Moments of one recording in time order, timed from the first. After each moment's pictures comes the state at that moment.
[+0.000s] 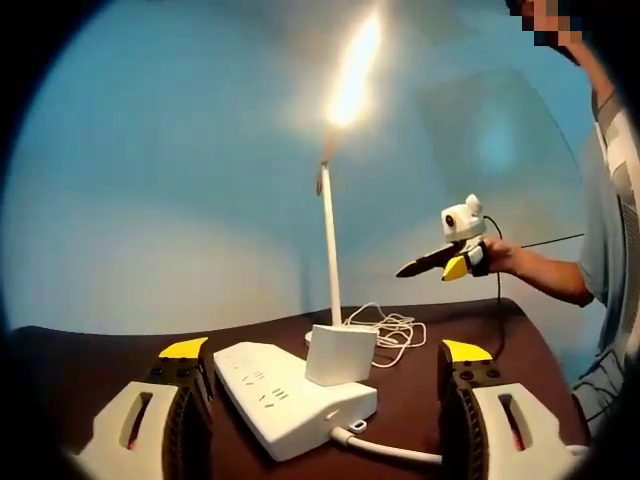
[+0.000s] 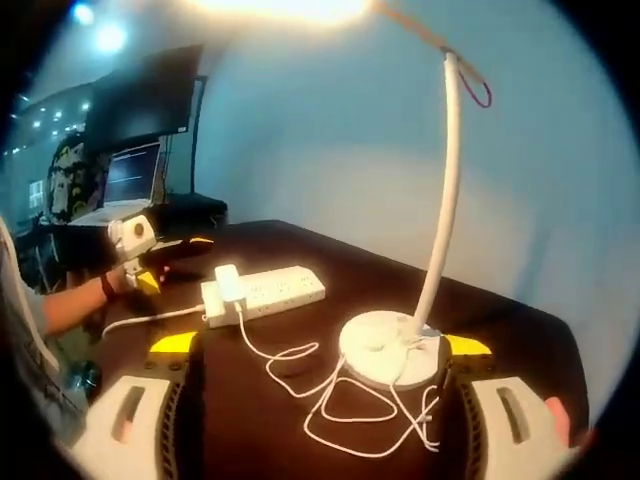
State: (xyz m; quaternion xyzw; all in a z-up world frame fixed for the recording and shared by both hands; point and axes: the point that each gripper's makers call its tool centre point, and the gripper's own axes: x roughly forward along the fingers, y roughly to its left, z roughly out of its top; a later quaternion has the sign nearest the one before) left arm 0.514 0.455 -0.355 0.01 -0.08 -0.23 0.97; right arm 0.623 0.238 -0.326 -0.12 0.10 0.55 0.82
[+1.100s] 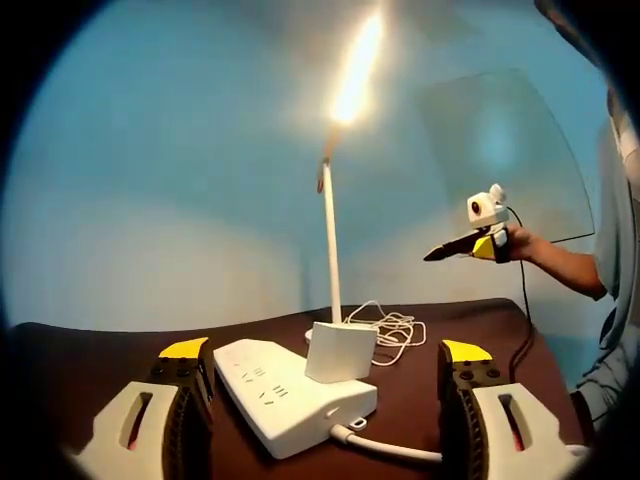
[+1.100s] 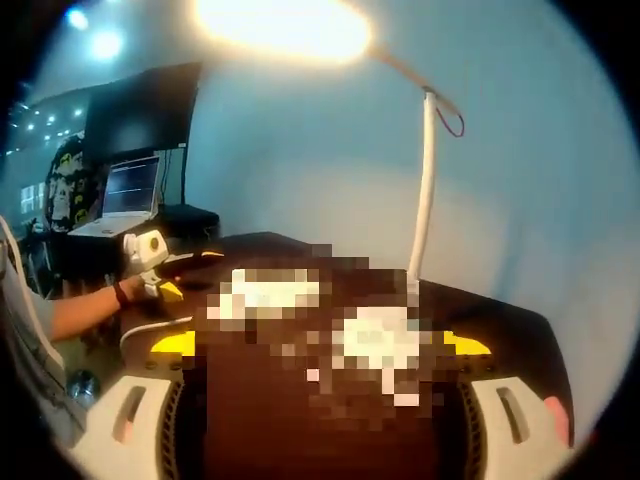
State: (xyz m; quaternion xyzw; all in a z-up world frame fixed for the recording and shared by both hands) left arm 0.510 0.453 -0.352 0.00 -0.08 -0.23 0.97; right arm 0.590 0.193 -0.300 -0.10 0.08 0.52 0.85
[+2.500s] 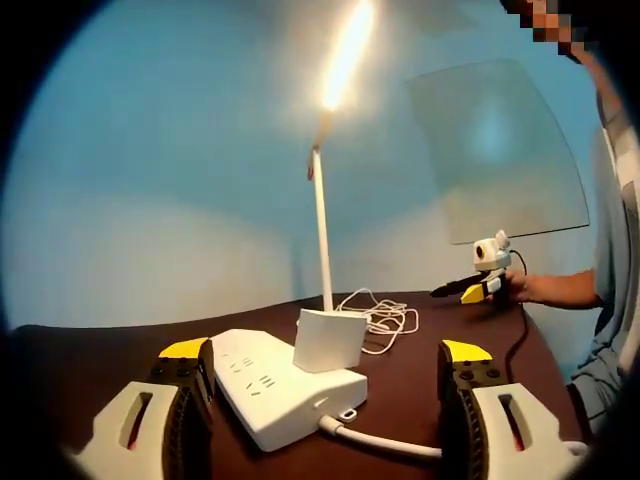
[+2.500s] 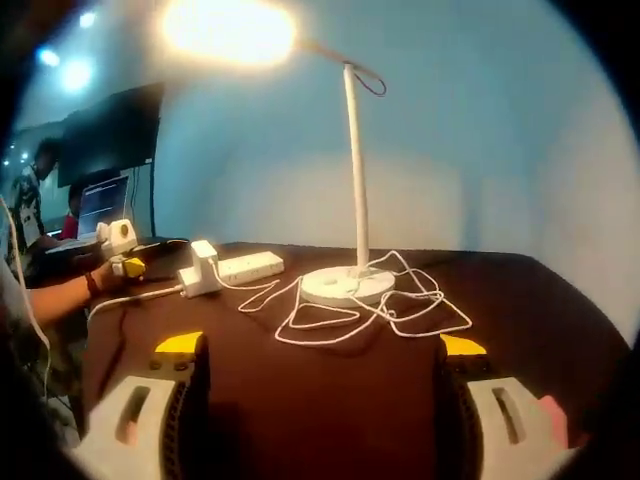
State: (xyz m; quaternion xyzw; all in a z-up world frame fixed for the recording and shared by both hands) left arm 0.510 0.441 -0.364 0.02 -0.05 -0.25 0.97; right arm 0.615 0.147 -0.400 -0.02 0.07 0.46 0.88
